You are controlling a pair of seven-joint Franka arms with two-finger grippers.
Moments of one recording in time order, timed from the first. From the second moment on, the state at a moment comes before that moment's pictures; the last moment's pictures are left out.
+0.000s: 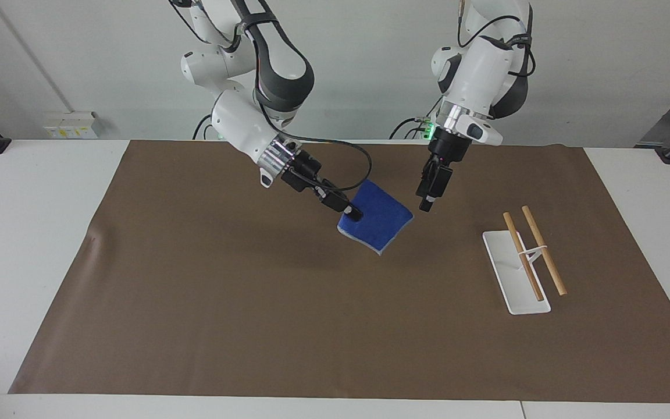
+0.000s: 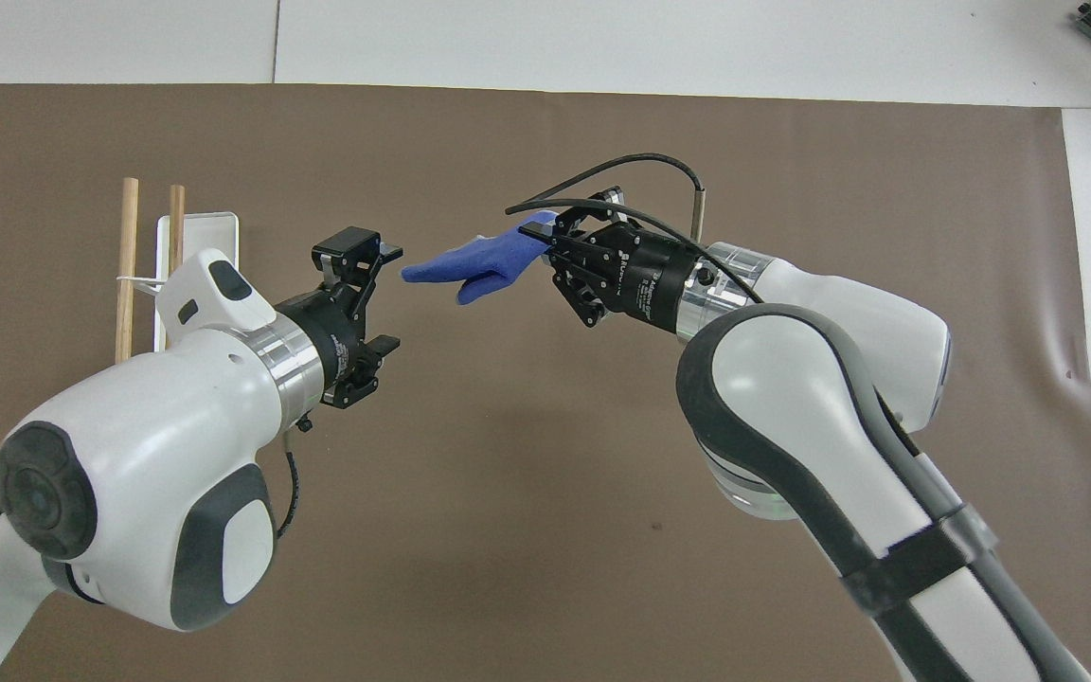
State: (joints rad) left arm -0.29 -0.12 -0.23 -2.20 -0.30 2.71 -1.60; right arm 0.47 0.16 0.01 -1.89 1.43 2.62 0.60
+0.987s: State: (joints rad) left arm -0.30 -0.06 -0.20 -2.18 -0.30 2.81 -1.65; right arm 0.49 0.16 0.01 -1.89 1.49 2.63 0.61
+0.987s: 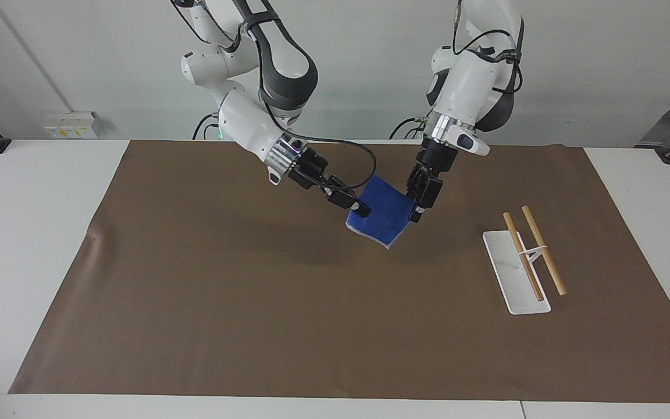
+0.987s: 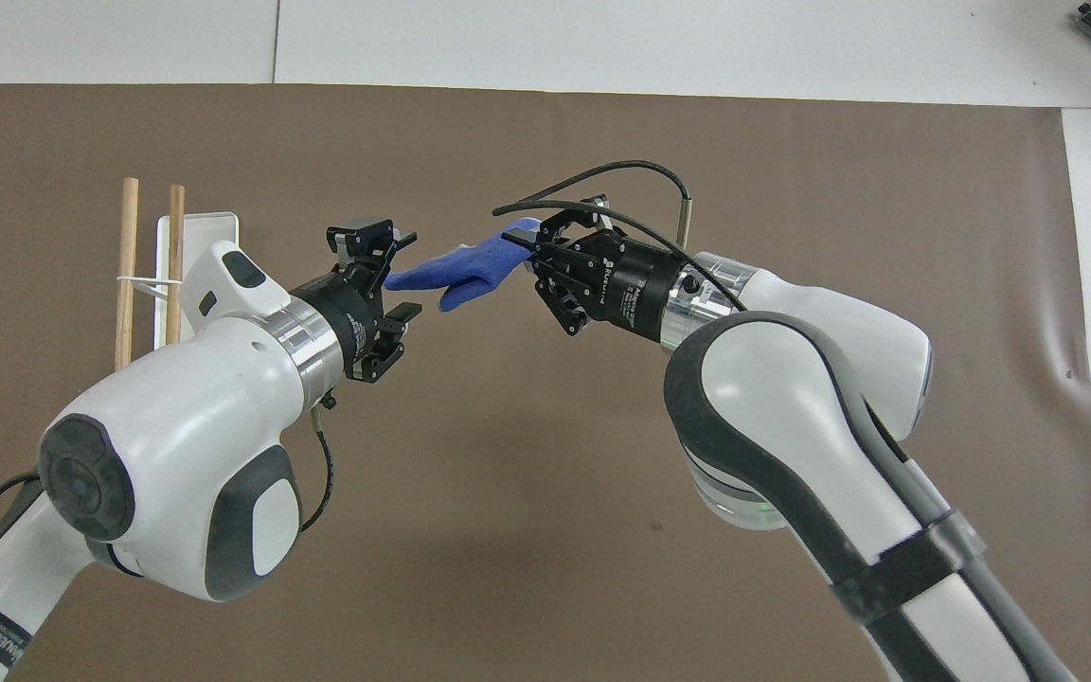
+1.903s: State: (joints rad) left arm -0.29 -0.05 -0.20 -2.18 -0.30 2.81 -1.50; right arm 0.49 0.16 0.01 -1.89 1.49 2.63 0.61
